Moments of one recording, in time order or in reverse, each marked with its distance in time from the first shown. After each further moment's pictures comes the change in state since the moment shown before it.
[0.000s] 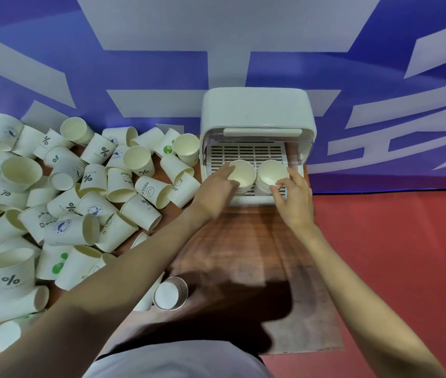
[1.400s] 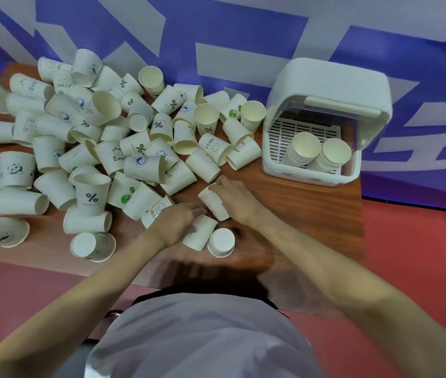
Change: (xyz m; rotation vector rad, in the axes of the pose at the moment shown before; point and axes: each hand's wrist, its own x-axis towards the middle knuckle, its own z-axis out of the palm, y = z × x) left_hand -0.256 -0.086 -0.028 -0.061 -0.320 -0.214; right_hand -0.103 -0.201 0.087 -0.342 -0.607 -0.719
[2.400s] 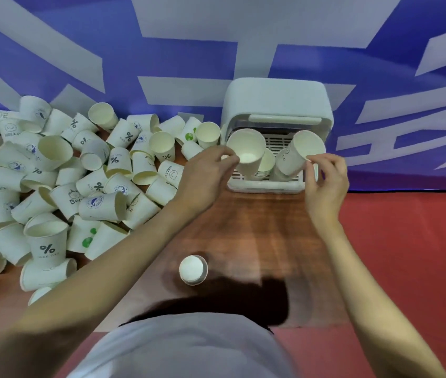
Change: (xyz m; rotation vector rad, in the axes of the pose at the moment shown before) left_hand 0.119 0.127 -0.112 0.026 0.777 0.333; right_hand -0.124 0.155 -0.048 0.409 1.229 0.602
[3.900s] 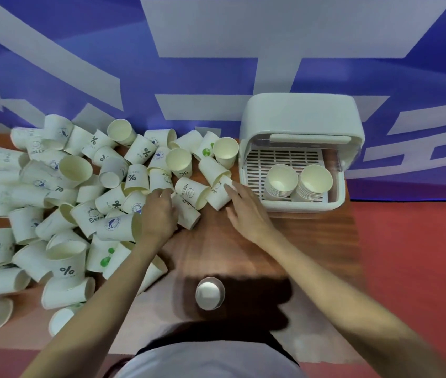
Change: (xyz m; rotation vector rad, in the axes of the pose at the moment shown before) left_hand -0.072 -0.115 0.012 0.155 -0.406 -0.765; right_hand -0.039 -0.052 0.141 -0.205 -0.887 -0.268
